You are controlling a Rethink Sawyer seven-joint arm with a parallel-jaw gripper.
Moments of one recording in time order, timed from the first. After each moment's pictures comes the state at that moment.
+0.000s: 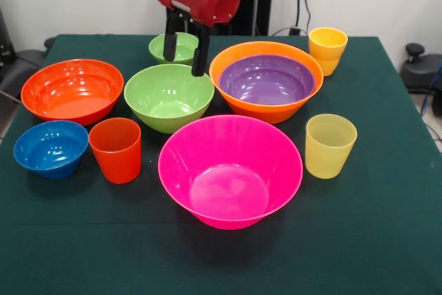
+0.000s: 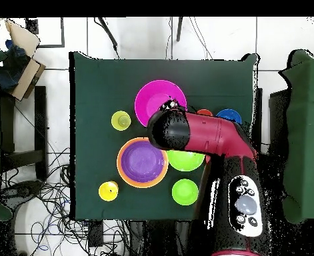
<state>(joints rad) -0.28 -0.75 -0.02 1.58 -0.17 0.50 2.41</state>
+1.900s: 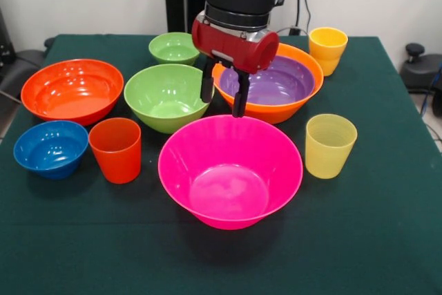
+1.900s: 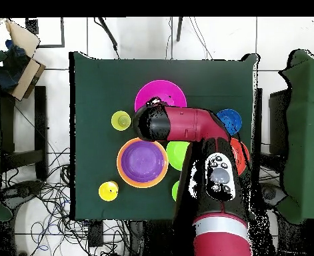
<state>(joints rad) -0.23 -0.63 0.01 1.51 -0.19 0.46 2.41</state>
